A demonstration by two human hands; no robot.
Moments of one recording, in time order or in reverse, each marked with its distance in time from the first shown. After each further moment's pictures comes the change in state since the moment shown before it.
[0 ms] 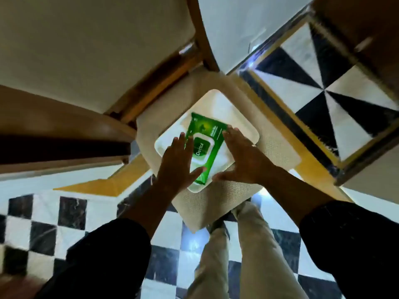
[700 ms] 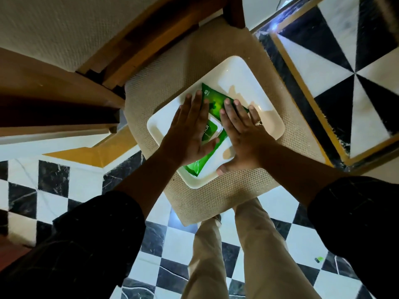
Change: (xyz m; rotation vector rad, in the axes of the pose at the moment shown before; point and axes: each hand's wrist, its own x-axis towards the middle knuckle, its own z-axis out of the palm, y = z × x) left_hand 0.077 -0.023 0.036 -0.096 0.084 0.142; right_hand 0.086 0.033 0.040 -0.441 -0.098 -0.160
